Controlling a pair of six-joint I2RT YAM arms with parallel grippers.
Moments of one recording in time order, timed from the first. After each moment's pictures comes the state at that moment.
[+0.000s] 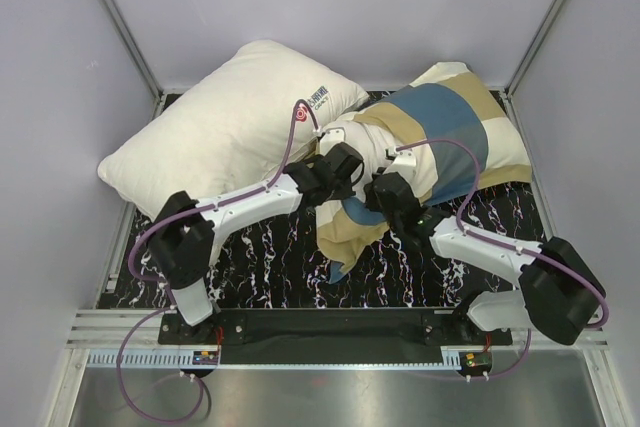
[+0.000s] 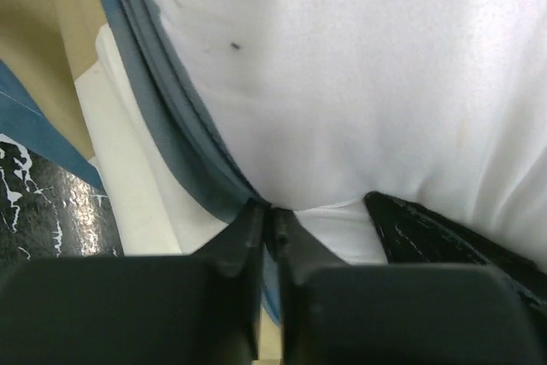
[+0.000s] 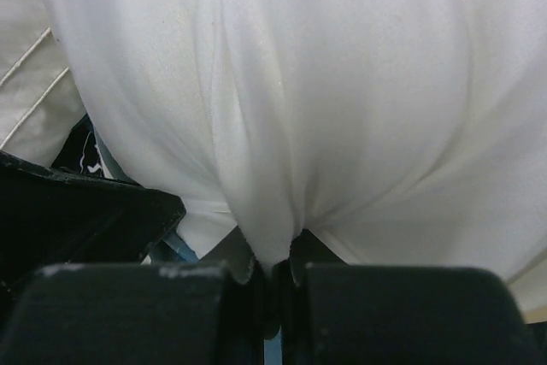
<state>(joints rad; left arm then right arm) -0.90 1.75 1.35 -0.45 -0.36 -0.80 0.76 1.31 0.68 0.13 0.48 0.60</state>
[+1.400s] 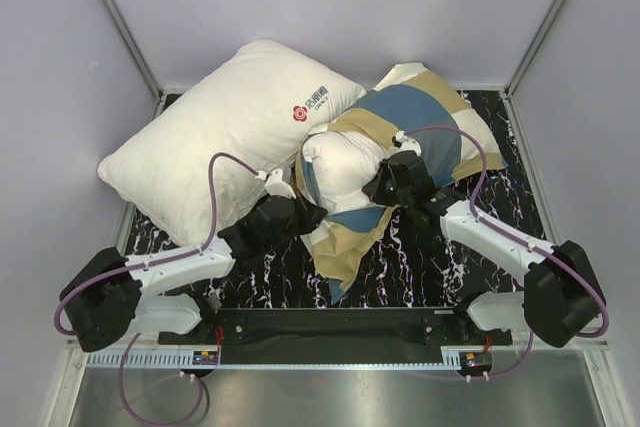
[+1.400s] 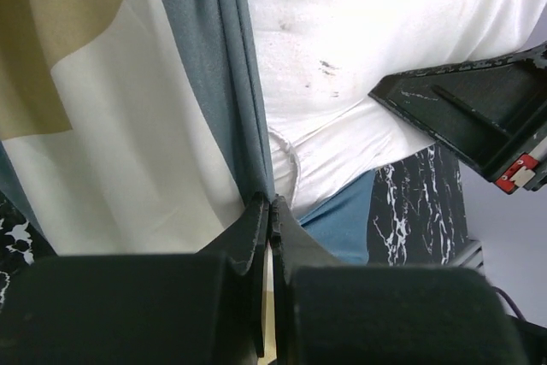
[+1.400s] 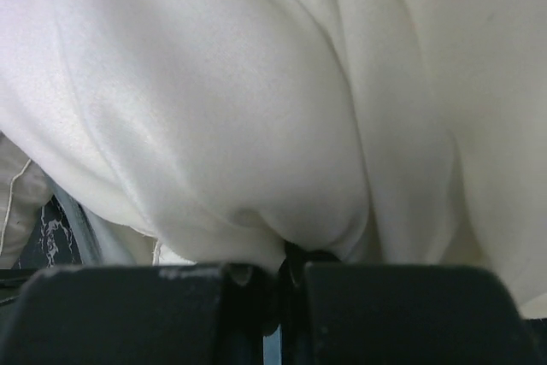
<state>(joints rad) -0.89 1.21 0.55 0.21 -0.26 -0.95 0.59 1.30 0.81 -0.11 0.12 0.66</state>
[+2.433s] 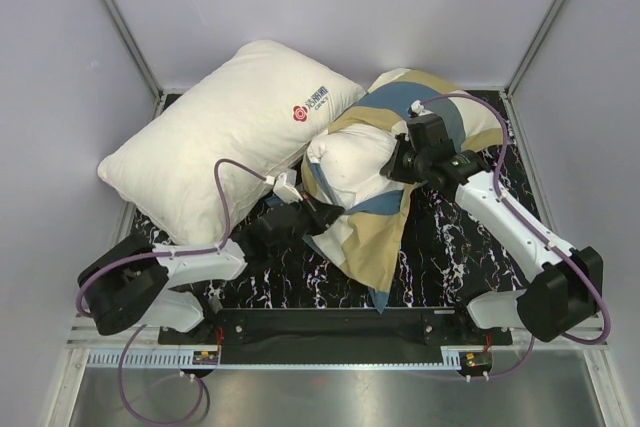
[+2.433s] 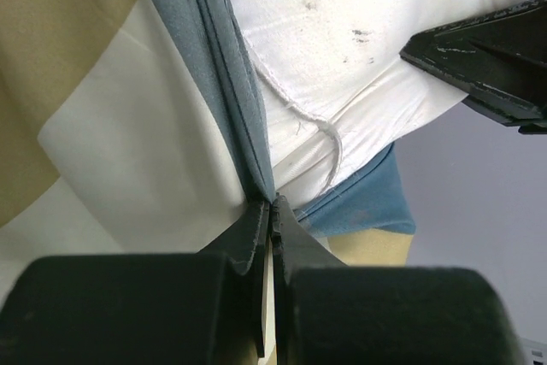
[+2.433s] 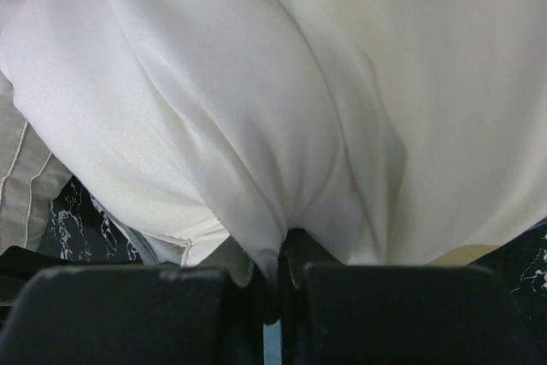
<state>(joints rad) -0.93 1.34 0.46 0.58 -0.22 -1.07 0.45 1.33 1.16 -0.55 0.02 0.58</state>
